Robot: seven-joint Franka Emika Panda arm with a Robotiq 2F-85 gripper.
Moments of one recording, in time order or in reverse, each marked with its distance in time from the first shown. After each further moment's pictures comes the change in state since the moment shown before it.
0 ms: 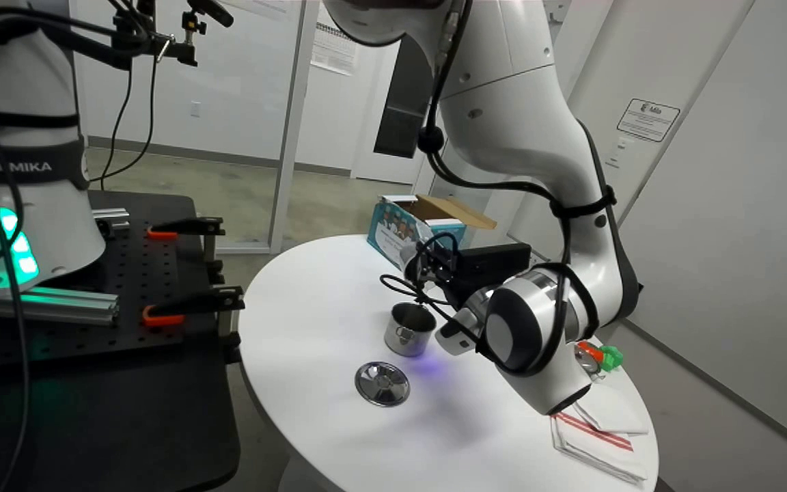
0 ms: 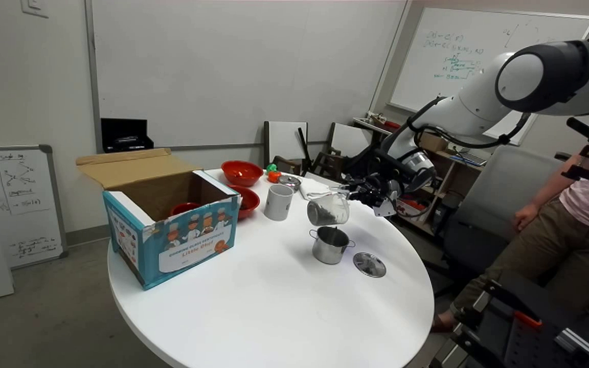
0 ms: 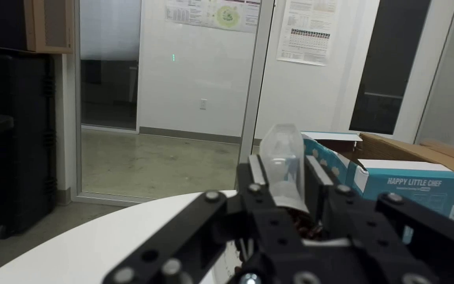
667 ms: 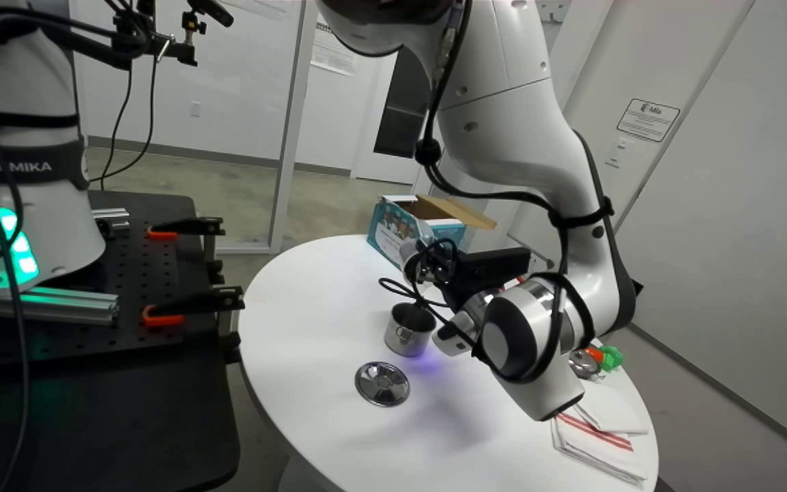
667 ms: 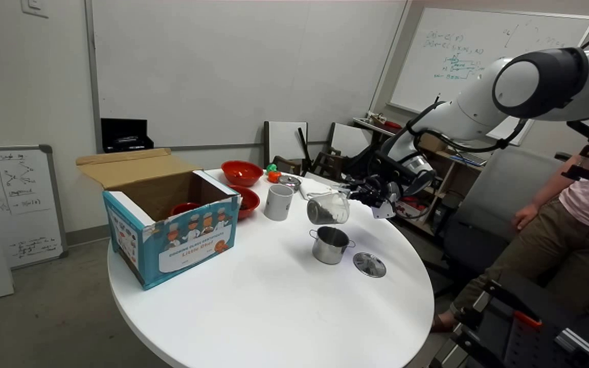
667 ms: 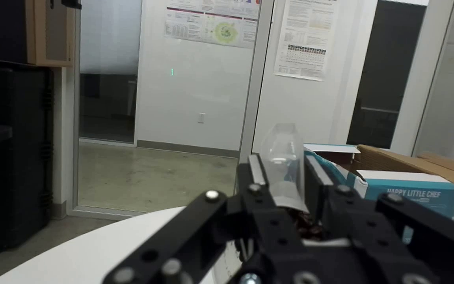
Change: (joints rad) arm -0.006 0.030 0.000 0.026 0.022 -0.045 0.000
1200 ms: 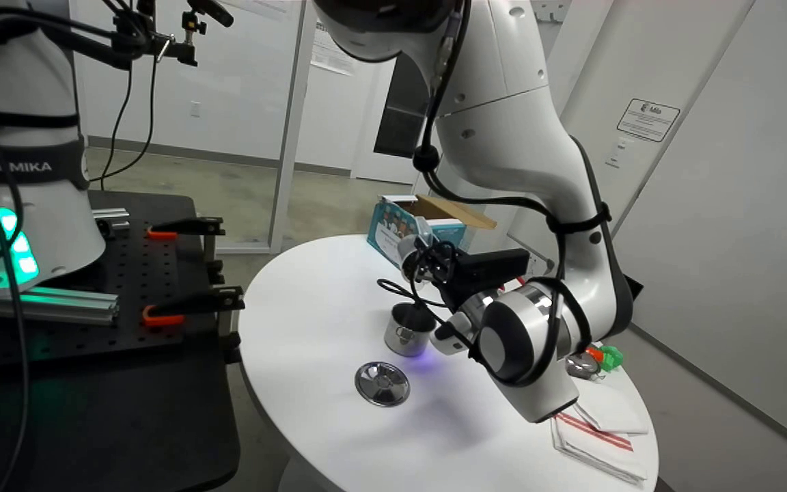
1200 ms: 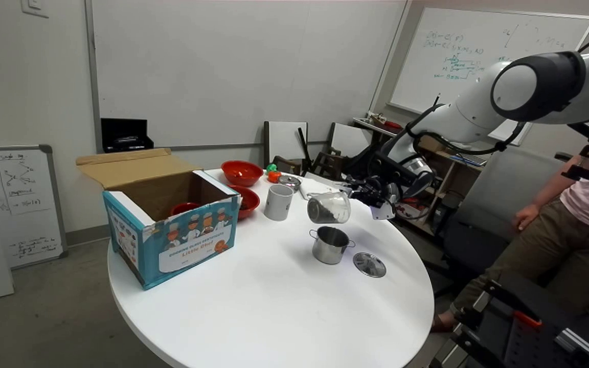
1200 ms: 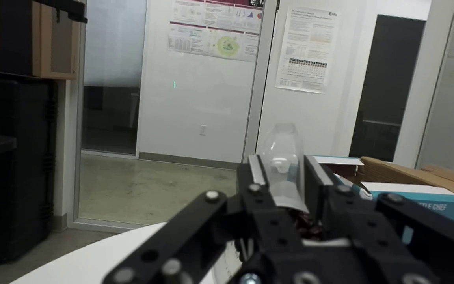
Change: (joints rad) arm -0.002 0.018 0.000 0.014 0.009 -0.041 0.000
